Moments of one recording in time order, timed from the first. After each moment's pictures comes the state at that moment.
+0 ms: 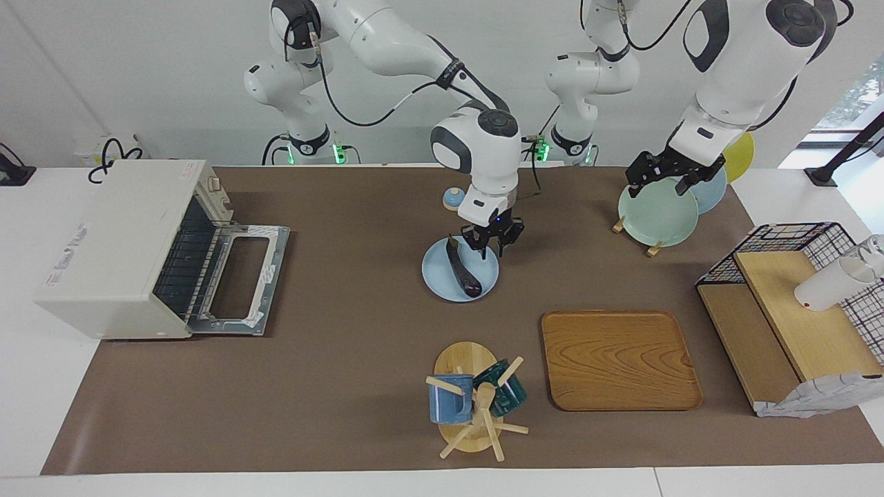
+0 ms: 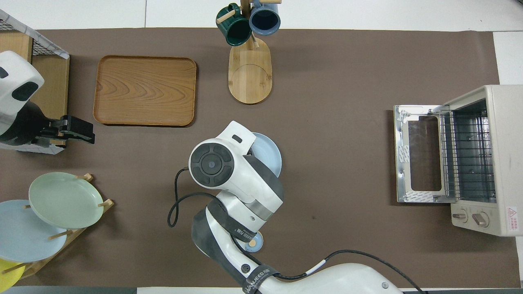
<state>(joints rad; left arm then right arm) -0.07 -0.03 -0.06 -1.67 -0.04 1.55 -0.12 0.75 0.47 -0.02 -1.57 -0.04 2.13 0.59</state>
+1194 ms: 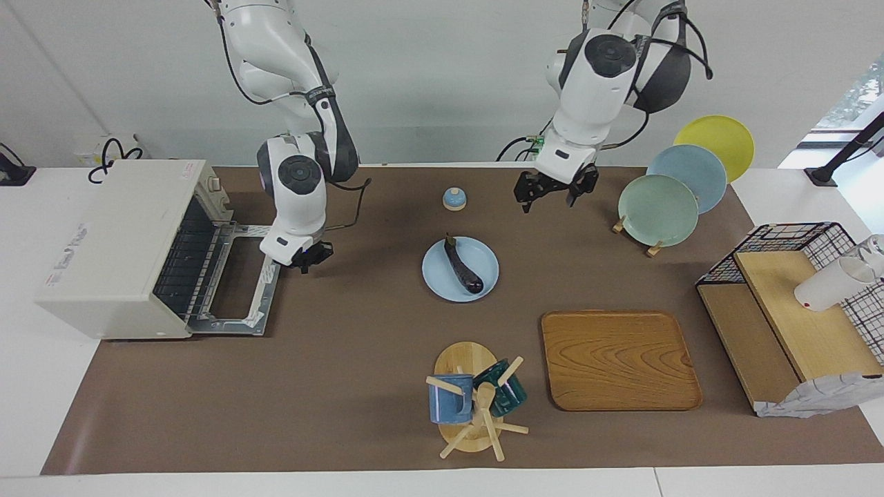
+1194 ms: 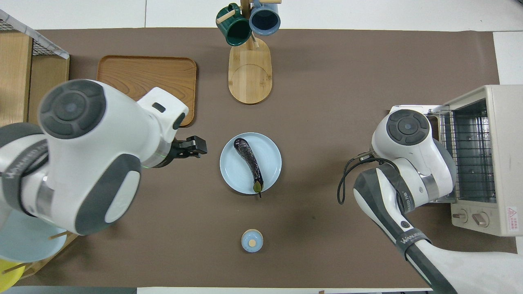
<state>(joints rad) -0.43 0.00 -0.10 -1.88 -0.05 1.85 -0.62 0.21 0.14 -0.03 -2.18 -0.30 2.20 0.08</state>
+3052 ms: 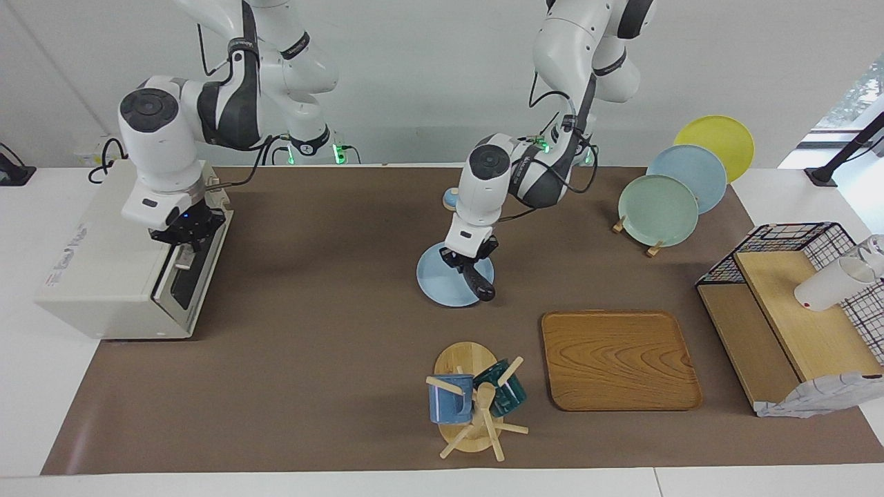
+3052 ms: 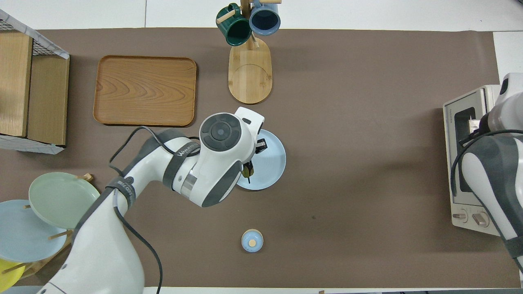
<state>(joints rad) -0.59 0.33 -0.07 -1.83 -0.06 2.19 -0.86 -0.11 0.00 -0.01 -1.98 -0.28 1.95 -0.50</state>
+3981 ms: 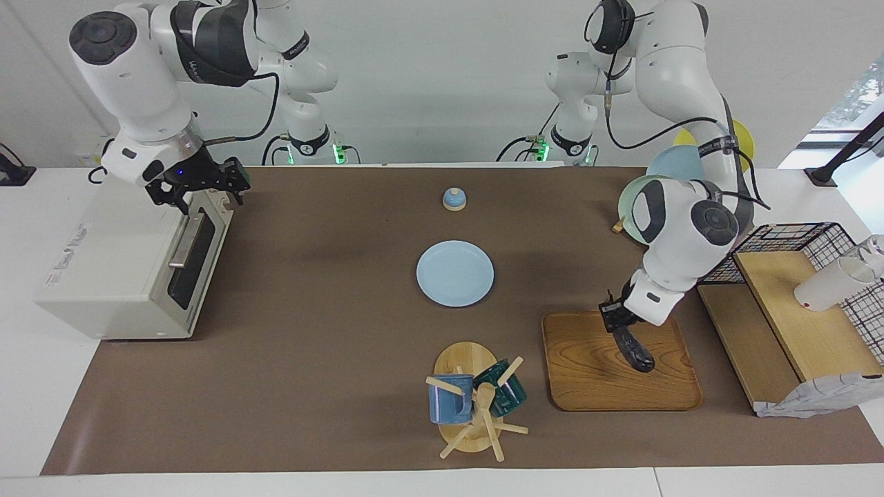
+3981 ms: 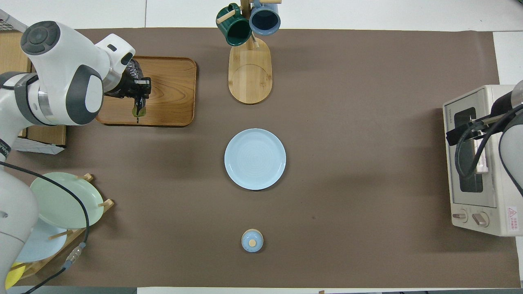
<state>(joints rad) -0.11 0.52 -0.06 -1.54 -0.06 2.11 -0.16 -0.05 0.02 0.03 -1.67 -0.08 1.58 -0.26</state>
